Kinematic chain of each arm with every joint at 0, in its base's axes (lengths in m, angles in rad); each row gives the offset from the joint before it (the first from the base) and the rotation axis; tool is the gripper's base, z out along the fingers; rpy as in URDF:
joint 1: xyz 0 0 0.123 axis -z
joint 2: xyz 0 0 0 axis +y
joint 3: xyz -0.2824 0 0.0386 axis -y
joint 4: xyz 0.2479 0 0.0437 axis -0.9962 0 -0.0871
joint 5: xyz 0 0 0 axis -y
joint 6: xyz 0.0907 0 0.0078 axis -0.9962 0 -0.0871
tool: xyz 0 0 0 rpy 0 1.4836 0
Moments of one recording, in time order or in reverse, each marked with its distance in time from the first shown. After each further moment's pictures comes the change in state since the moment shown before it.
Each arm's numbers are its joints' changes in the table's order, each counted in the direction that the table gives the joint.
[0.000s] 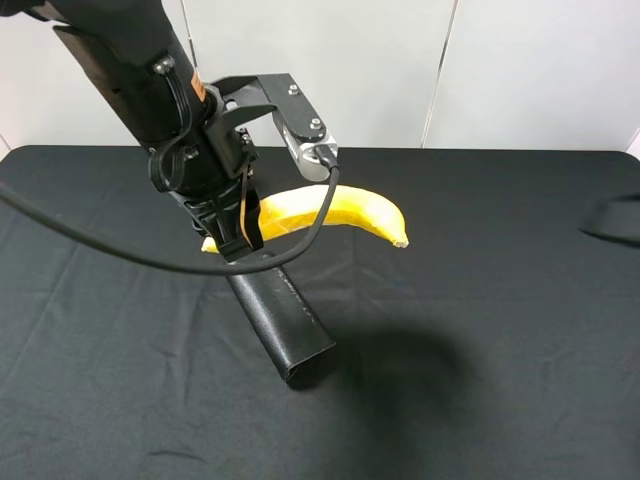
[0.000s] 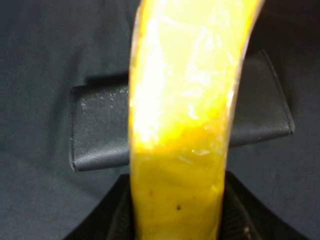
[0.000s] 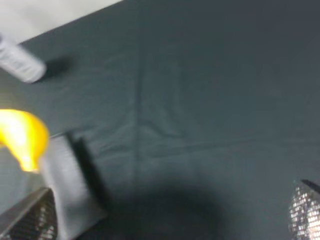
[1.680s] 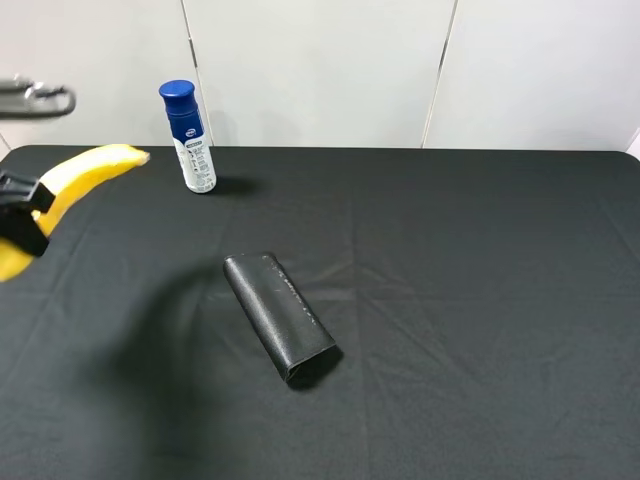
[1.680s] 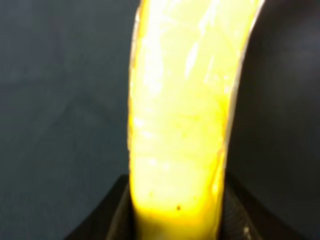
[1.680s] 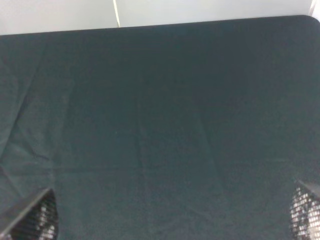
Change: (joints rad) left arm -0.630 -0.344 -0.339 -0.001 -0.038 0.405; right arm 0.000 -0.541 -0.032 0.531 -0.192 -0.086
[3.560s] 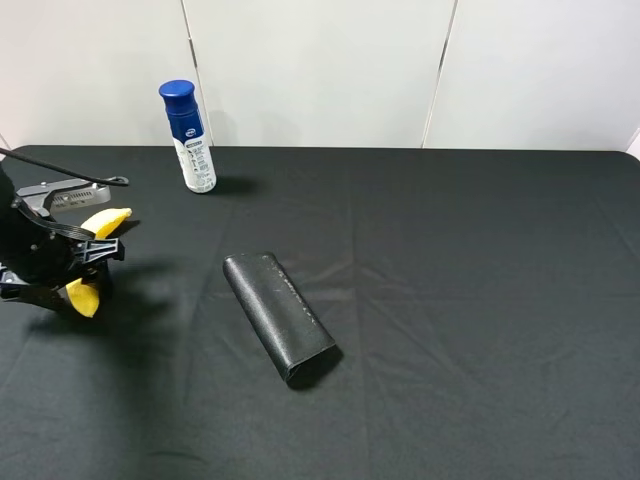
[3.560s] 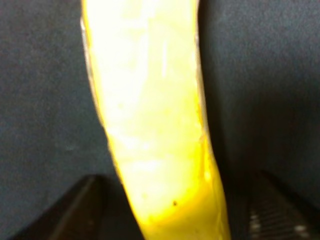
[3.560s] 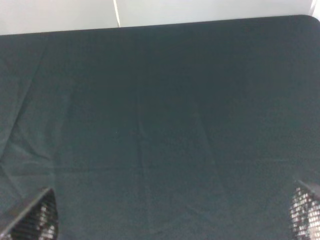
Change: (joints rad) left arm -0.072 0.505 -0.137 -0.020 0.550 0.295; right arm 0.000 0.000 0.000 0.000 0.000 0.000
